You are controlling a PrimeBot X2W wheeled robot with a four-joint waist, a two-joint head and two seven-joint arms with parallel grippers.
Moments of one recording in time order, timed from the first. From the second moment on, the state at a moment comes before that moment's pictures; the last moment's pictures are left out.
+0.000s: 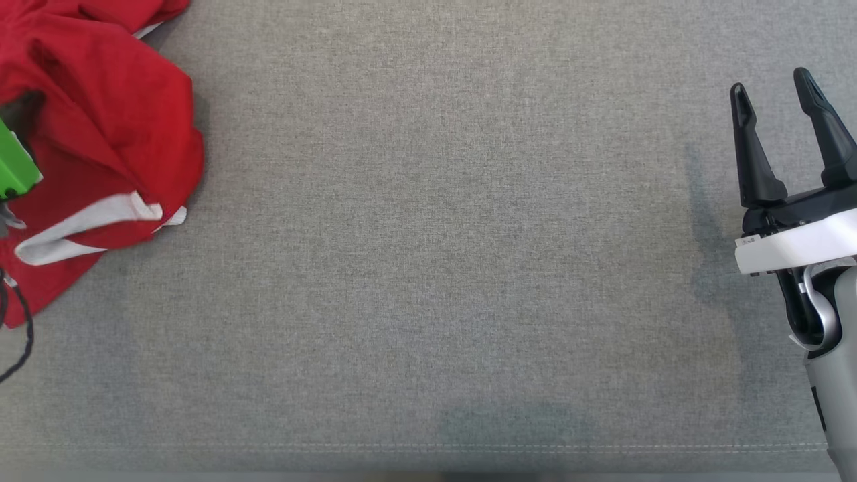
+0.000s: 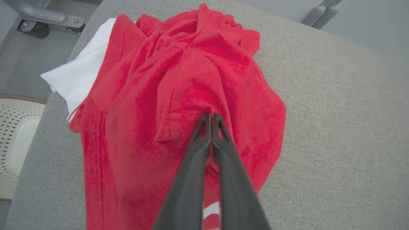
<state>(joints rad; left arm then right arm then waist) -0.70 0.39 -0.01 0.25 -0.72 0.04 0.75 -0.30 -0.28 0.08 0.07 0.22 0.12 -0.25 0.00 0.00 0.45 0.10</state>
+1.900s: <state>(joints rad) -0.79 0.03 -0.72 0.16 -0.91 0.01 0.52 -0.16 -0.11 0.07 0.09 0.23 0.12 -0.25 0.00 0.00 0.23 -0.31</state>
